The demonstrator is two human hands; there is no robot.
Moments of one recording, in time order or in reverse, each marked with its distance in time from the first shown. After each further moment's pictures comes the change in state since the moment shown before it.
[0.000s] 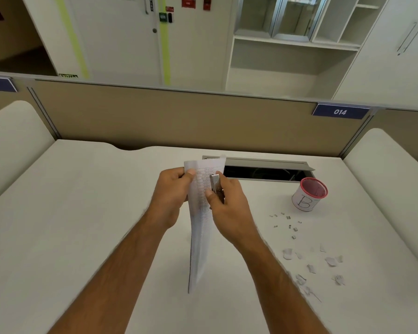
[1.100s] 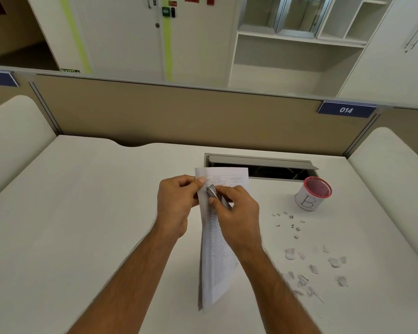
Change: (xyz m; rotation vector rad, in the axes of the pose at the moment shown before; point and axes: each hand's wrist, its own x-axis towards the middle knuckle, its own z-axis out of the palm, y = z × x) left_hand -0.010 -0.020 0.011 -0.116 0.129 -0.013; right_hand -0.004 0.035 0.010 -0.083 0.194 -0.092
